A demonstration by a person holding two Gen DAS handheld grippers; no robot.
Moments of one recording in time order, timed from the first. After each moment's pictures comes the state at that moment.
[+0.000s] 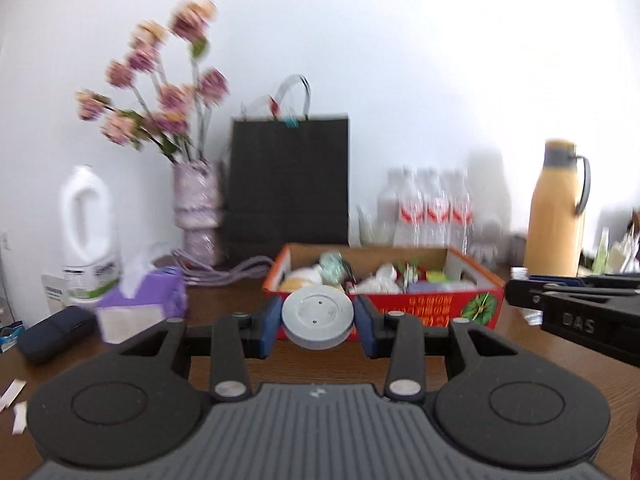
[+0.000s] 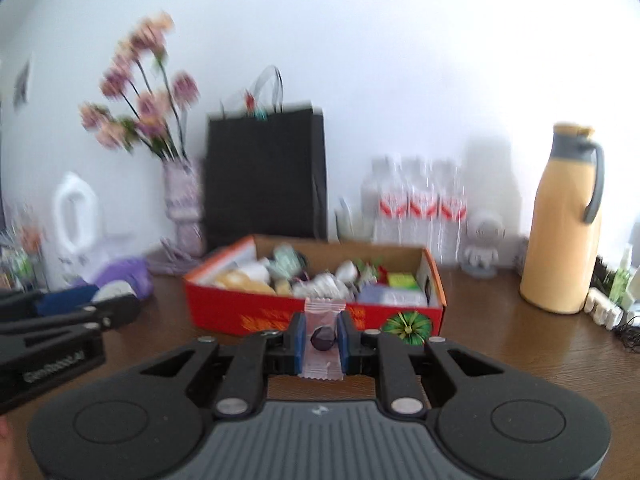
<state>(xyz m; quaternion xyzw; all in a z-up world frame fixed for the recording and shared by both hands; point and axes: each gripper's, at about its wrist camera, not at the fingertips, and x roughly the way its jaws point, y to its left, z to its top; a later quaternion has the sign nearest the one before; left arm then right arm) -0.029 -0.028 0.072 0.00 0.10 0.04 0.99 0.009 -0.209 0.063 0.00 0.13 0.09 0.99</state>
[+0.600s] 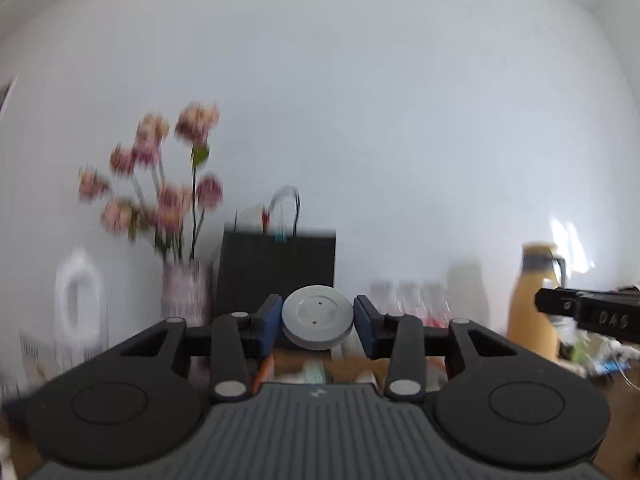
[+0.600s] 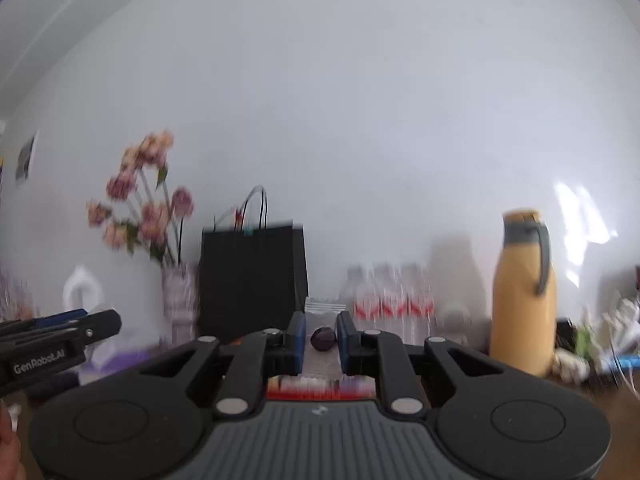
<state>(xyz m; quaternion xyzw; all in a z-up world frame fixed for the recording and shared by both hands) -0.026 -0.017 0.141 -0.01 -0.06 0.01 1.00 -0.018 -0.237 0.119 0.02 -0.02 0.07 1.00</state>
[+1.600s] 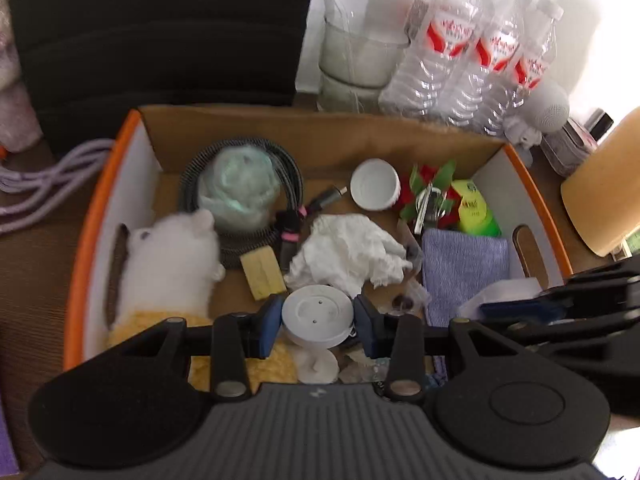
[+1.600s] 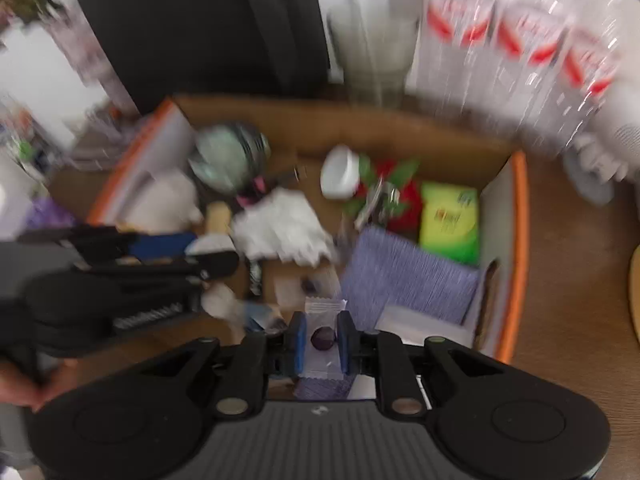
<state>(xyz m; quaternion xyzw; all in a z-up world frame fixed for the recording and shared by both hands) 0.380 -0.025 0.036 -0.05 0.51 -0.08 0.85 0.392 -0.215 0.049 -0.02 0.58 0.16 0.79</state>
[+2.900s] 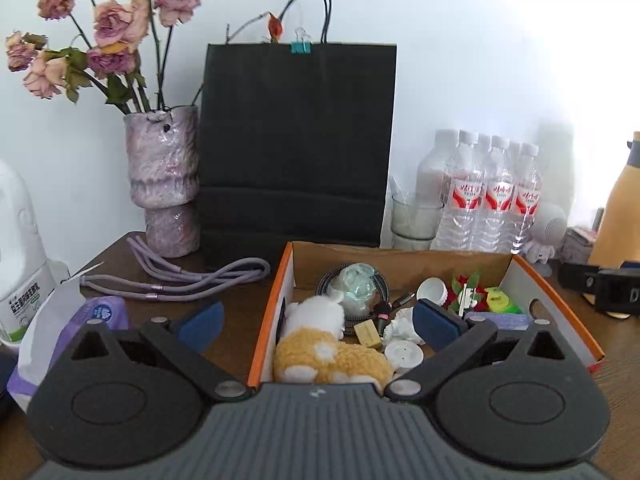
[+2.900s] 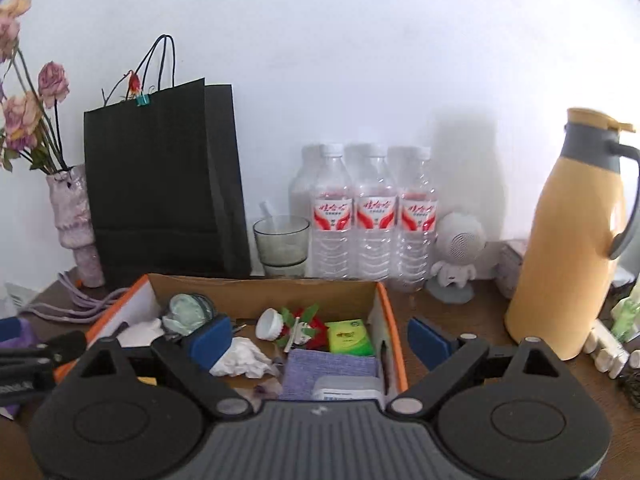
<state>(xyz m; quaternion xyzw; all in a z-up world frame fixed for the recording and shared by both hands) 0.207 0.014 0.086 -0.03 0.22 0.03 0.98 0.227 -0.220 0.095 0.01 0.22 0.01 0.97</state>
